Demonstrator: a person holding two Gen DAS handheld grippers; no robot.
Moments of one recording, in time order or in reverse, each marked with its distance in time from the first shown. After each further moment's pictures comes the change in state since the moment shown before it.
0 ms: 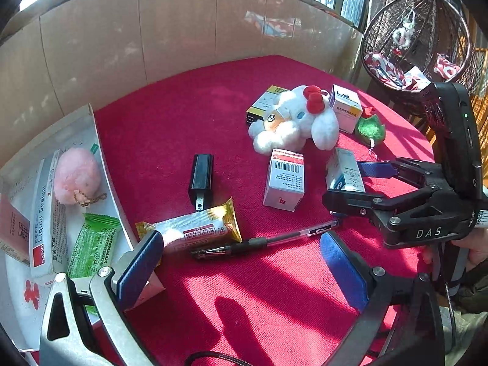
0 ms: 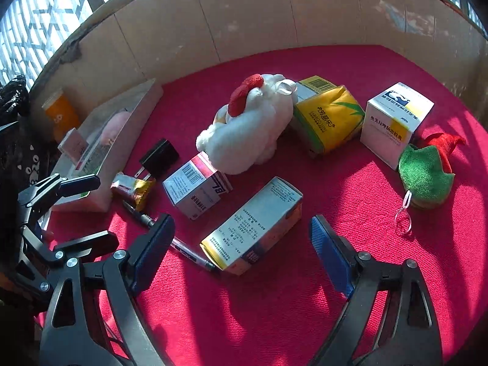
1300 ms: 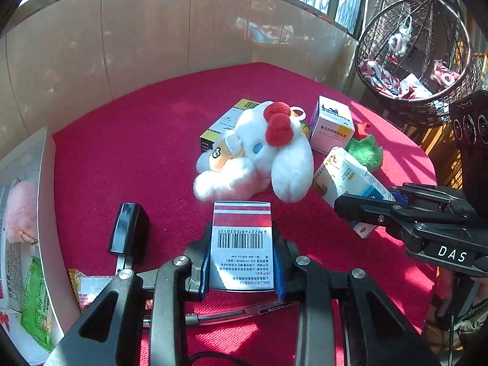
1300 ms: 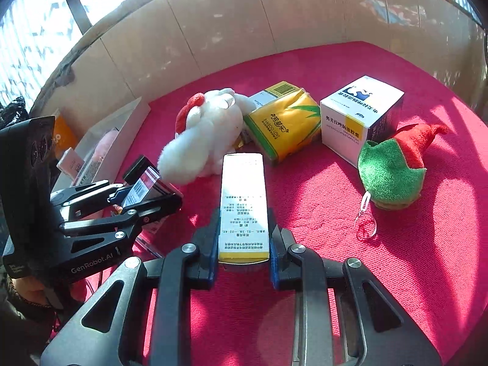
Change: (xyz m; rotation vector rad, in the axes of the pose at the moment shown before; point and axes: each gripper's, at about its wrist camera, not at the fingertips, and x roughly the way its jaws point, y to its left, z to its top) left arm 0.035 -0.034 0.030 -0.020 -0.061 -0.040; right arm -0.026 -0.049 0.000 0.065 -0.094 0.061
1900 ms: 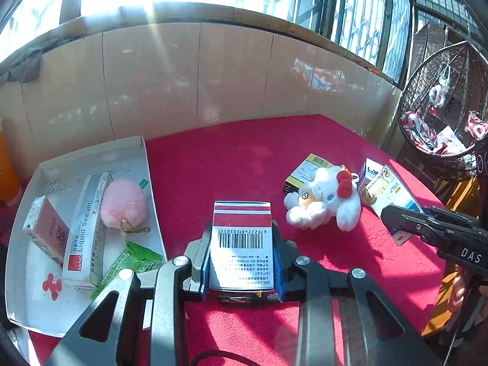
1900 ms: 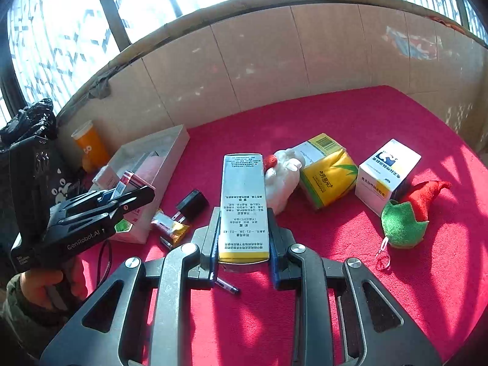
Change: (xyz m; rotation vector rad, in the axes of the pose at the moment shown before) left arm -0.081 0.049 -0.006 -0.172 -0.165 0.201; right arm -0.033 0.052 0.024 -0.089 -0.096 0.073
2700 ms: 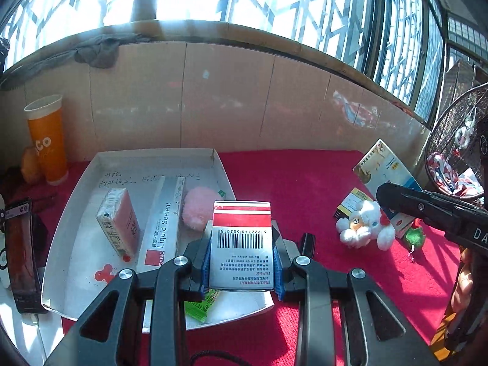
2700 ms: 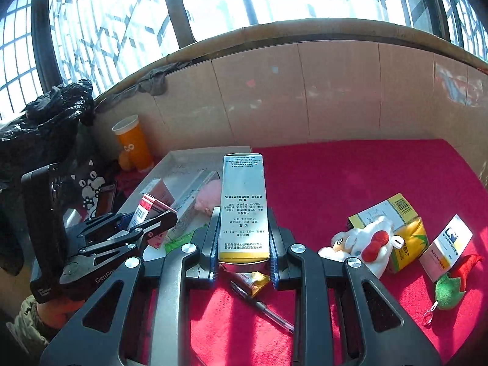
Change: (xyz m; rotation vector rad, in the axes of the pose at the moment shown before) left arm -0.046 0.074 -0.010 -0.155 -0.109 0.117; right arm 0.022 0.108 0.050 -0.170 -0.021 0.125
